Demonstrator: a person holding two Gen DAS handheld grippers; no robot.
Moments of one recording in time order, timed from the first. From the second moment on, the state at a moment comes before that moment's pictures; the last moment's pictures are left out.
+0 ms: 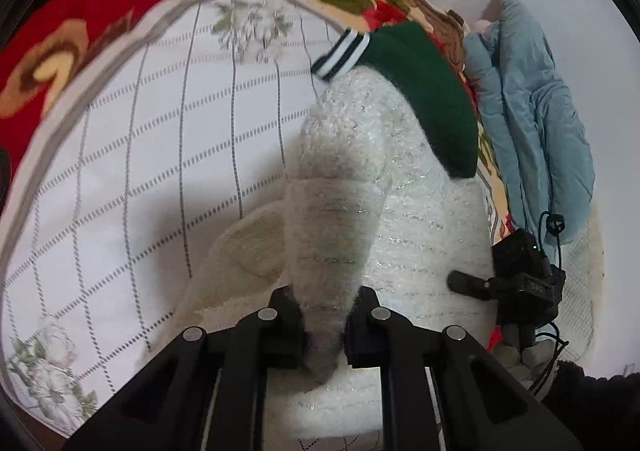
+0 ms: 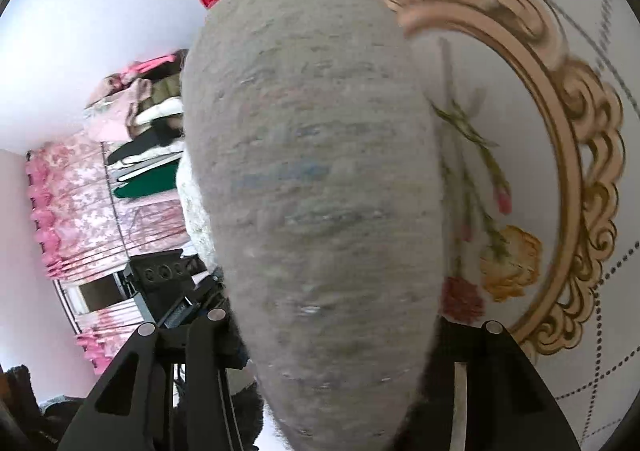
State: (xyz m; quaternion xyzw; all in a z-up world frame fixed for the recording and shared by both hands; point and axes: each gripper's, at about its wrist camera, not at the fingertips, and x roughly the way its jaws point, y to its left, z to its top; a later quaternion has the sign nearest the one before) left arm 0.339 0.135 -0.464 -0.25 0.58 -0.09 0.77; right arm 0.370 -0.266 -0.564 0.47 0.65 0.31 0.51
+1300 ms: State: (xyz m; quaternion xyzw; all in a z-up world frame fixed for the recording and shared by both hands) left arm 0.588 0.055 -0.499 -0.21 0.57 -0.13 0.78; right arm 0.694 -0.344 -0.541 0.36 0.66 0.38 0.54
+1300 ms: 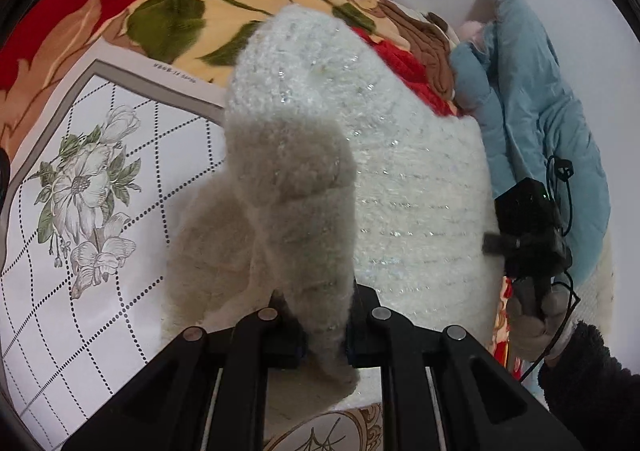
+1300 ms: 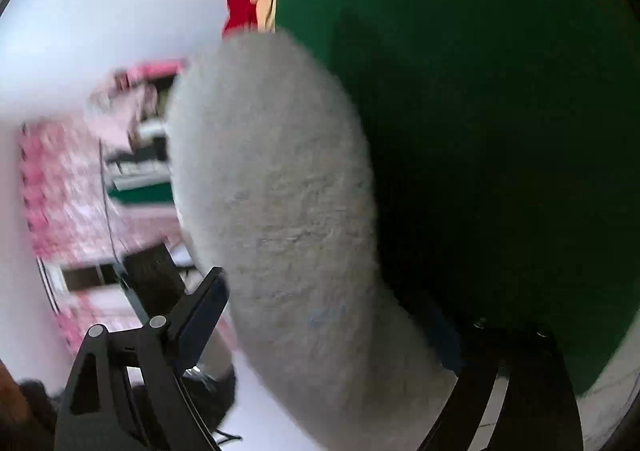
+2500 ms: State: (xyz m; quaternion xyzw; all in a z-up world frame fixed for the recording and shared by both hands) left arm 0.745 0.023 -0.494 -0.20 0.56 -0.15 0.79; right arm 0.742 -0.418 -0.568 0.55 0.56 0.32 0.53
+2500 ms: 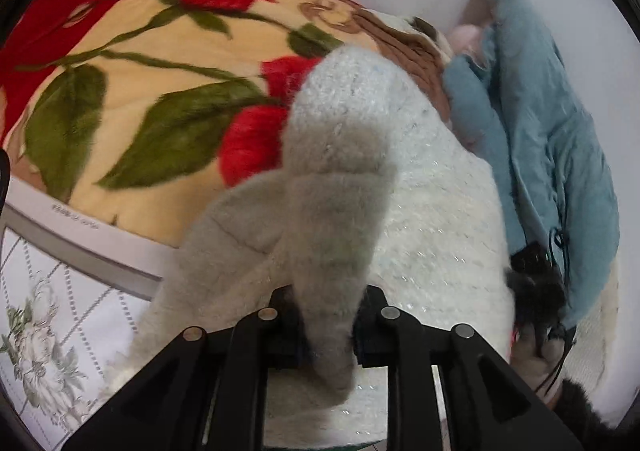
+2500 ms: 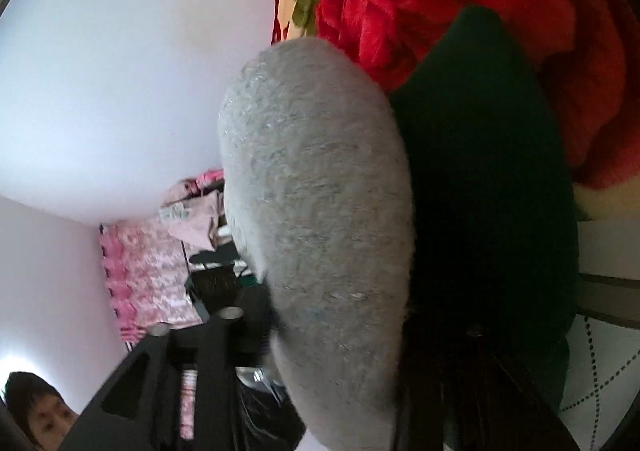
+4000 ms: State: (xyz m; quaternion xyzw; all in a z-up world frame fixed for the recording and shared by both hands) left arm 0.496 0.004 -0.238 0.01 0.47 0.01 0.88; right arm 0.486 -0.210 -0.163 0.02 0.51 -0.10 0.86
